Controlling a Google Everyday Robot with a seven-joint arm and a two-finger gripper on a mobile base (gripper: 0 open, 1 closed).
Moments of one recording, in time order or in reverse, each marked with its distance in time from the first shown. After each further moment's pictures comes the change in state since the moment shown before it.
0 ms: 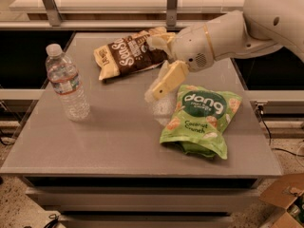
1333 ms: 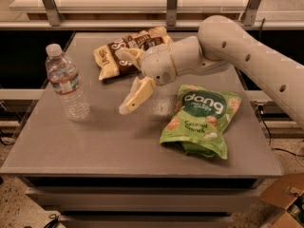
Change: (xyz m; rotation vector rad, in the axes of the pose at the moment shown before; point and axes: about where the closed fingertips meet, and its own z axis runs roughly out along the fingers) arm 0.010 -0.008 0.087 -0.120 -0.149 -0.118
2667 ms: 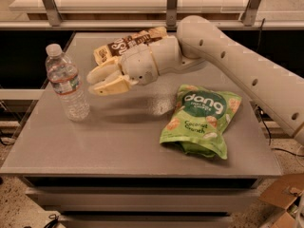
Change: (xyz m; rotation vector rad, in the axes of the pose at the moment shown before) arm -0.020 0.006 0.044 -0.127 -0.079 -0.046
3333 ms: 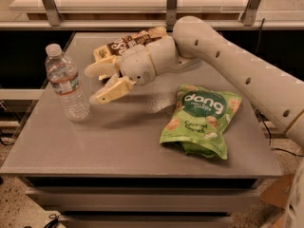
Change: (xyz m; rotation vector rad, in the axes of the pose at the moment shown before) arm 0.005 -0.001 0.005 -0.037 -0.007 0.011
